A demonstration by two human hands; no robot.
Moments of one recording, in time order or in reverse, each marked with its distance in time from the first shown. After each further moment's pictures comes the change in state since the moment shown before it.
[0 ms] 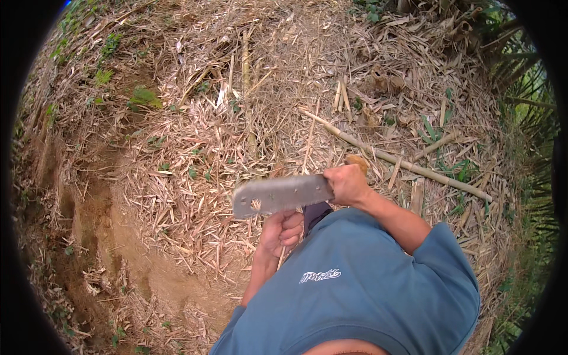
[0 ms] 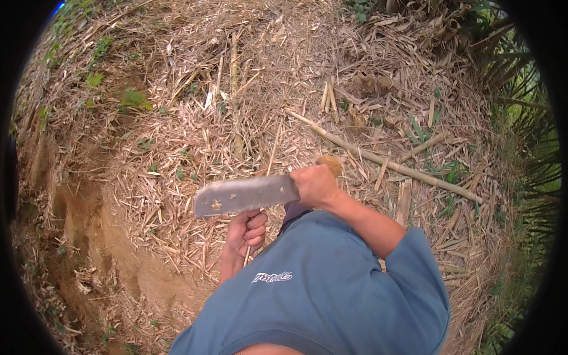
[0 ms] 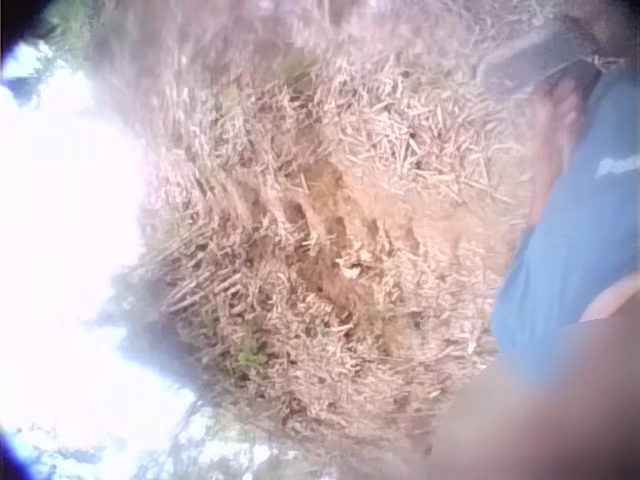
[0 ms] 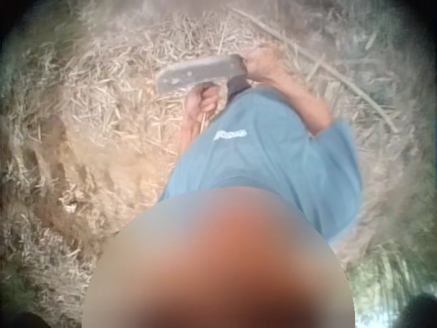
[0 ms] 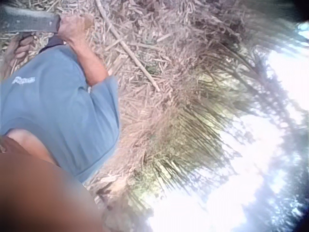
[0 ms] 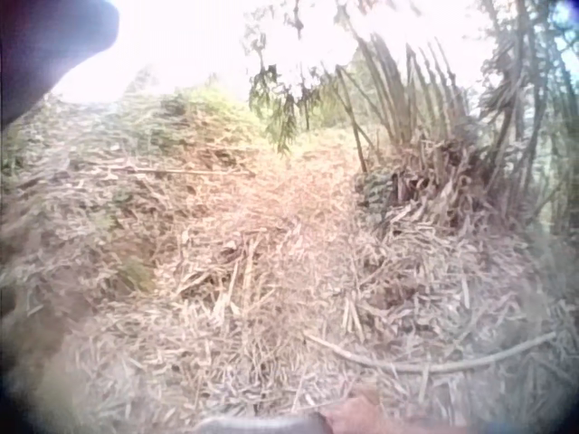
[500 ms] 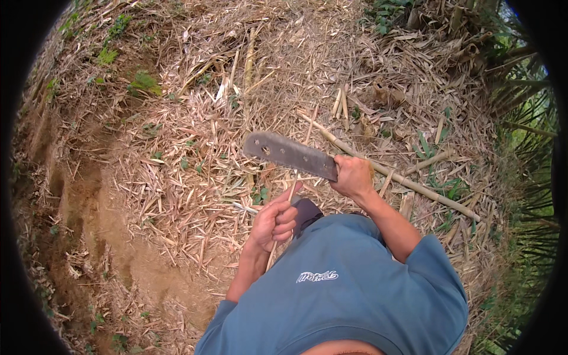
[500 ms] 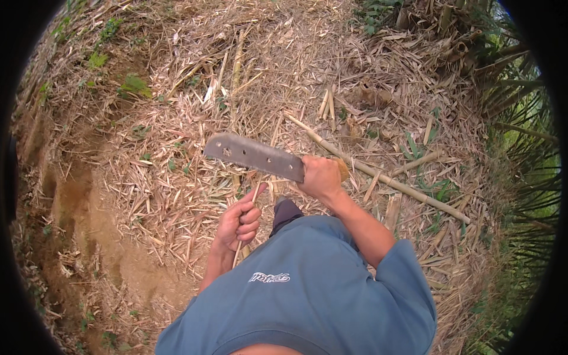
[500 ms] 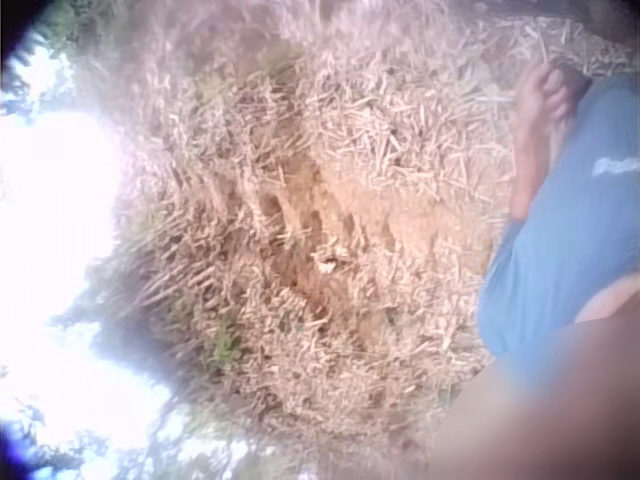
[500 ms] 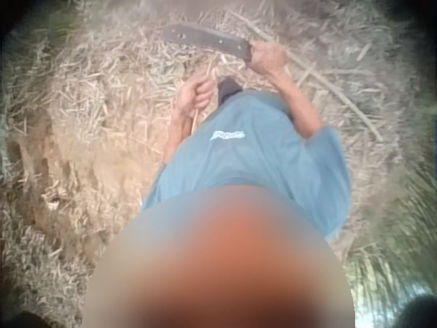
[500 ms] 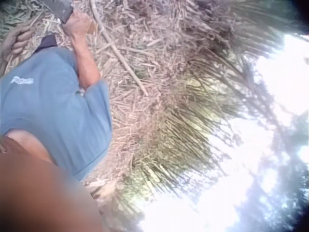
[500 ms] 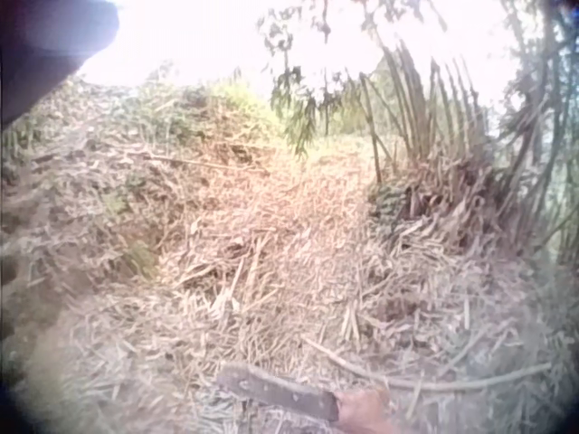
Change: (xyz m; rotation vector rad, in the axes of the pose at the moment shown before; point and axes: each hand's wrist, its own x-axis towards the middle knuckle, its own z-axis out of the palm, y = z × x) left_hand 0.006 0.007 0.031 0.226 -0.013 0.094; right_hand 0.006 0.003 -0.022 -0.048 0.110 0.102
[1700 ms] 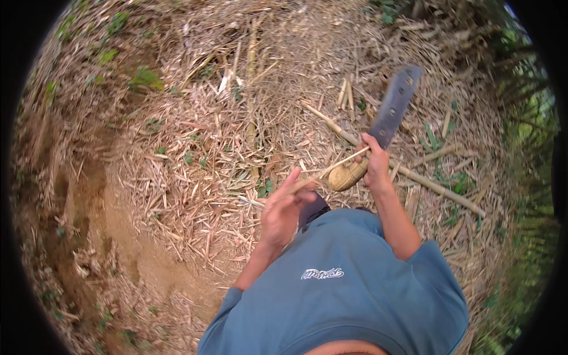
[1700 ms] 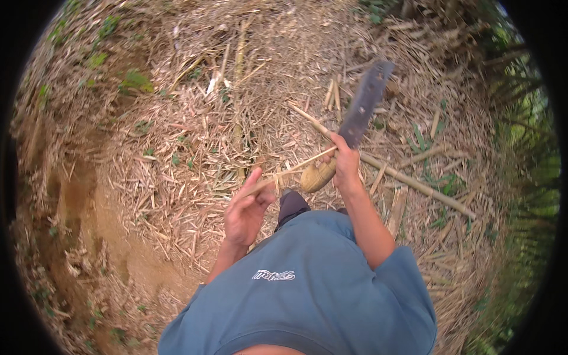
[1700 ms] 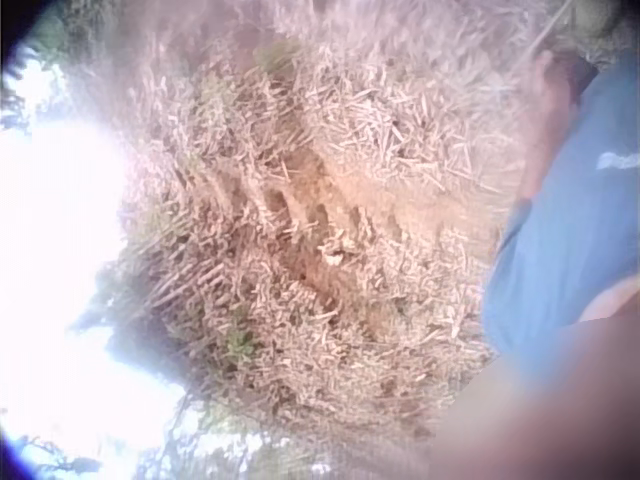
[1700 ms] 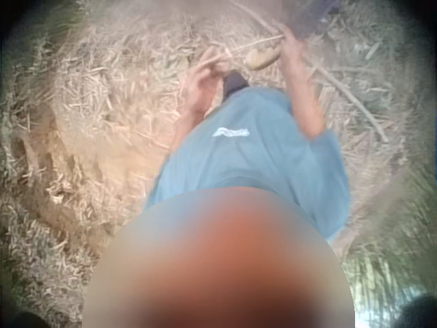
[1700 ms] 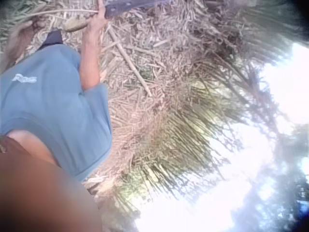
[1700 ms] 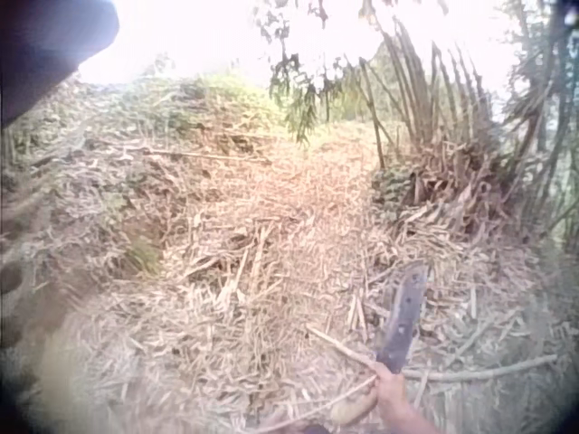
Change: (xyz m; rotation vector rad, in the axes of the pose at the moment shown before) left_hand 0.033 -0.013 0.005 0.212 -0.105 0.532; right_hand 0.024 0.046 0.011 1.556 0.459 0.920
